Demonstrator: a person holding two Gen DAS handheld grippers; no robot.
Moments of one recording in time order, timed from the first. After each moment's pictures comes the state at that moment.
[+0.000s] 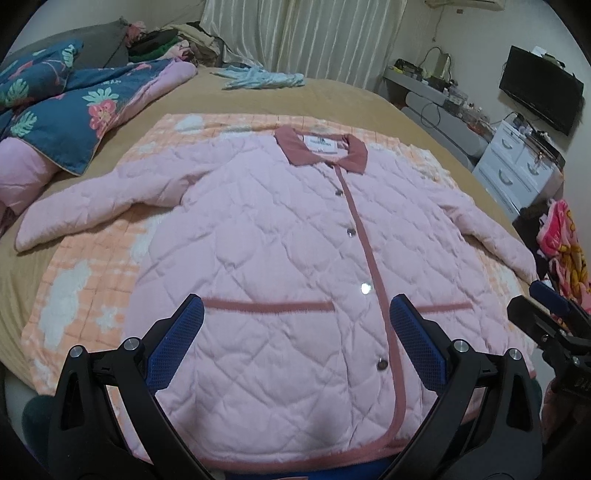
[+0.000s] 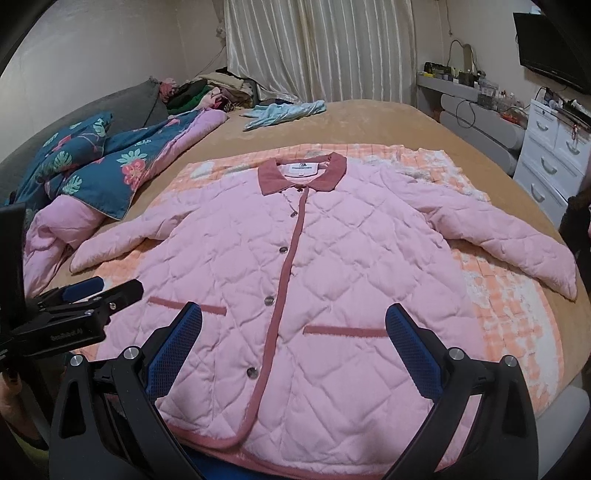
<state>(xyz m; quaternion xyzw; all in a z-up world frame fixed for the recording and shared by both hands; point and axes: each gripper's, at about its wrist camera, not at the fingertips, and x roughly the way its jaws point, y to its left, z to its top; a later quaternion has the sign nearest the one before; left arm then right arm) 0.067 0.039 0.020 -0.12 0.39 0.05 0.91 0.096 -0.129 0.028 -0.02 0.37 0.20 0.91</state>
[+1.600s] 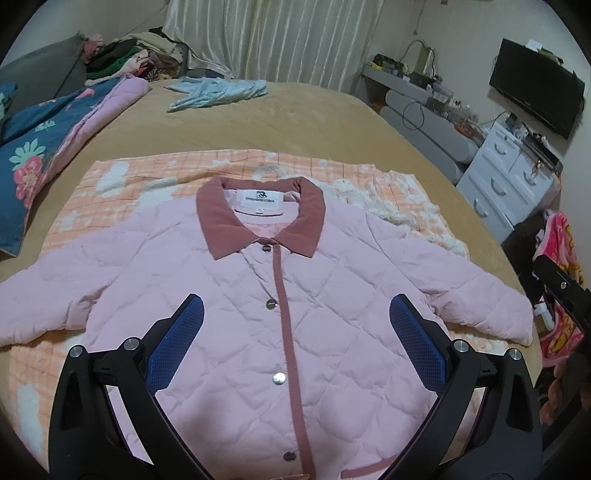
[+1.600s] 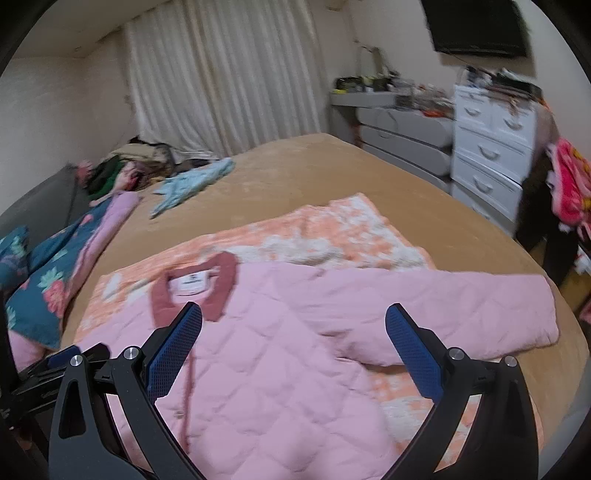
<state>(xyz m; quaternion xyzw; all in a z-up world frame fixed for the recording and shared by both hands) 0.286 -0.016 0.052 -0.11 0.40 0.01 0.91 0.303 -0.237 0.069 0.09 0.32 0.05 0.94</state>
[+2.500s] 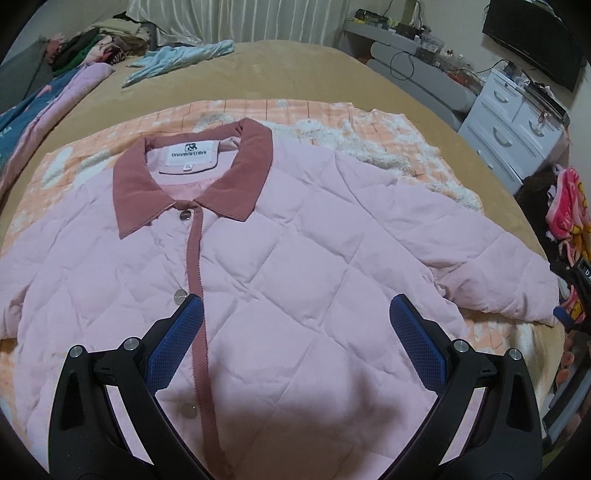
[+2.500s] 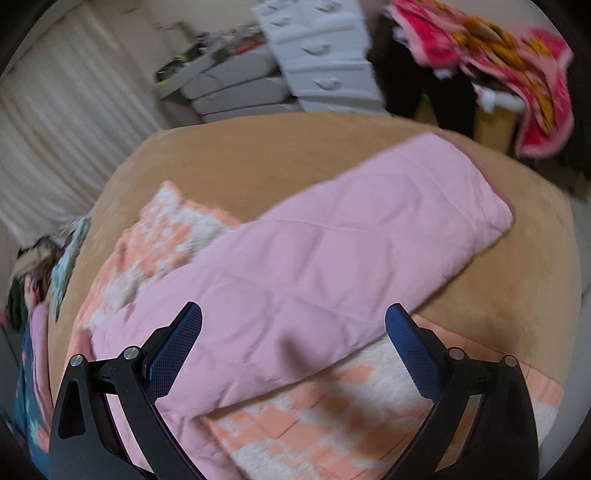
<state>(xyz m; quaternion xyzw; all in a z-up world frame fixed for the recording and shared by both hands) 0.360 -0.097 -0.032 -0.07 0.47 -0.01 0.88 0.350 -0.451 -0.071 0.31 0.39 -0.19 0.84</state>
